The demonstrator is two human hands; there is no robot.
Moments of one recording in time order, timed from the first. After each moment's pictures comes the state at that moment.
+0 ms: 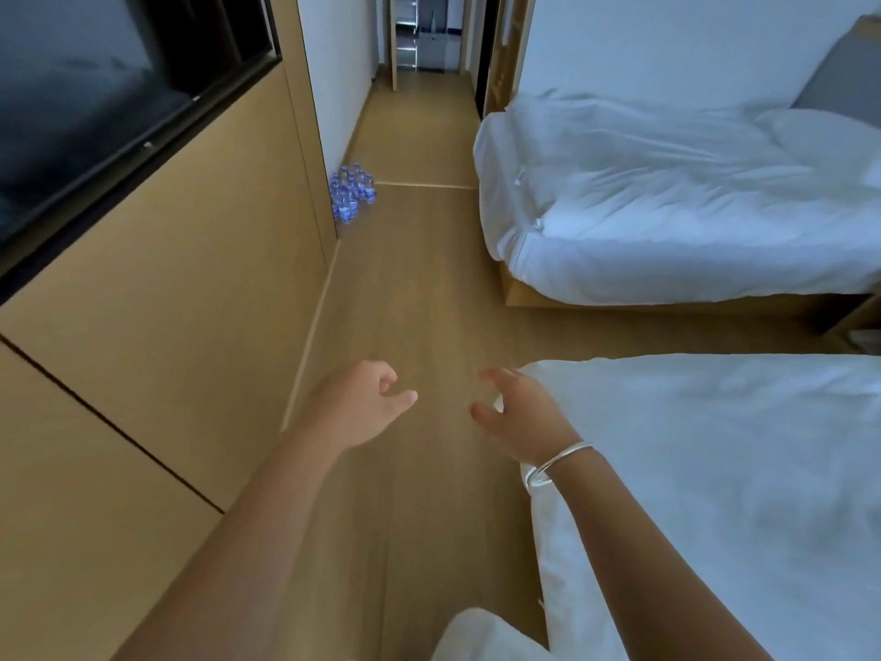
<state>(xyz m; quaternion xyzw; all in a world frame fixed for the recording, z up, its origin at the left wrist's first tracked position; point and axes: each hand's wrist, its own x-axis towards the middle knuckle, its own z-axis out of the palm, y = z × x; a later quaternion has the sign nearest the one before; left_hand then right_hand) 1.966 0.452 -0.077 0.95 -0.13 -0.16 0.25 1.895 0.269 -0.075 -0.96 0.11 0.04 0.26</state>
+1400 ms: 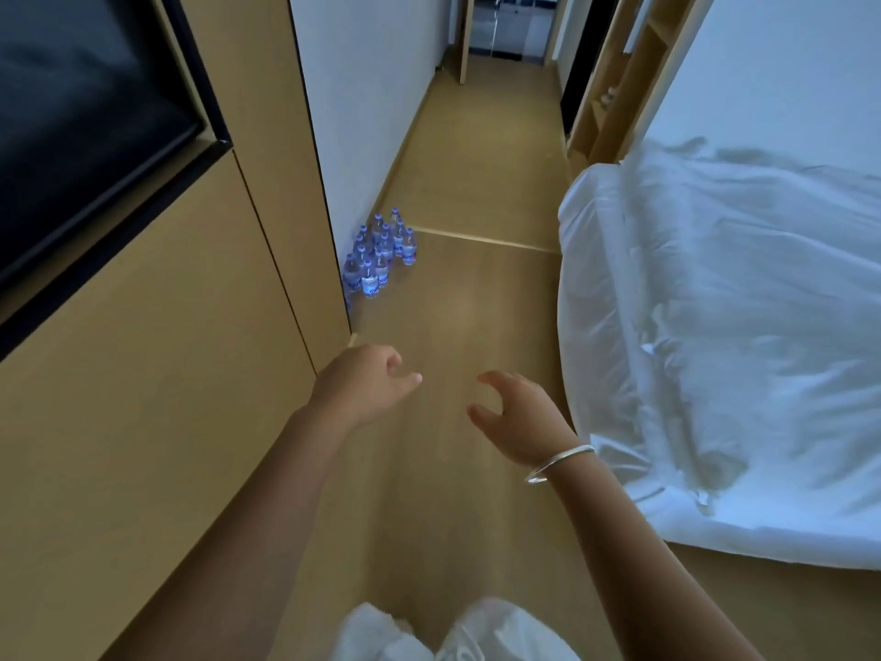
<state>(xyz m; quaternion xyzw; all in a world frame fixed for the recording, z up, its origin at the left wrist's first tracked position) 2.874 0.260 -0.104 0.95 -0.04 -0.15 0.27 2.813 0.077 -0.103 -0.96 0.04 0.09 0.26</state>
